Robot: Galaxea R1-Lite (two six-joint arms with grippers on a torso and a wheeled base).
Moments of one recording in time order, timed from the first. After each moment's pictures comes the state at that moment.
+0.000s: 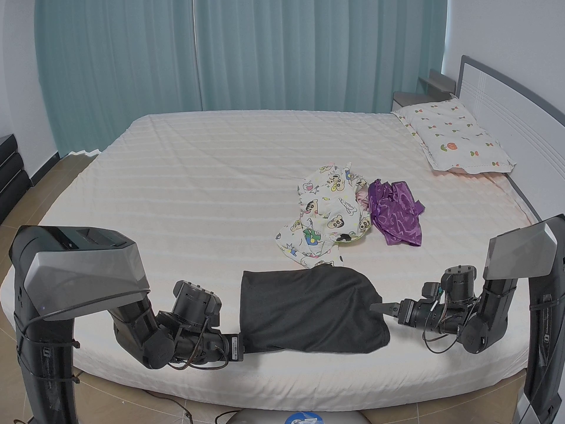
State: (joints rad) left arm -0.47 2.28 -0.64 -0.72 -0.20 -0.47; right arm 0.20 2.41 -0.49 -1.32 0.43 0.52
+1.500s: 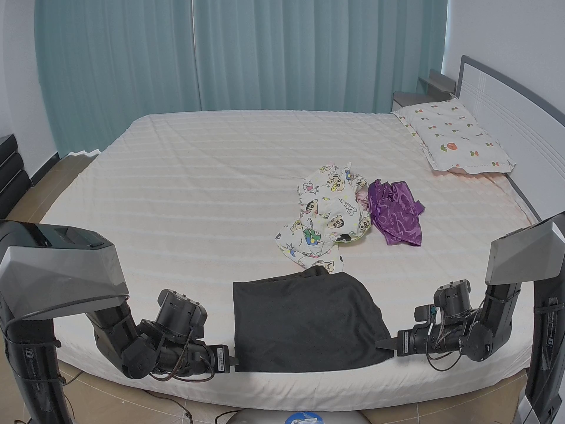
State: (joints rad) left arm -0.47 2.19 -0.50 -0.70 -0.19 -0.54; right arm 0.25 2.34 -0.41 -1.12 0.41 0.29
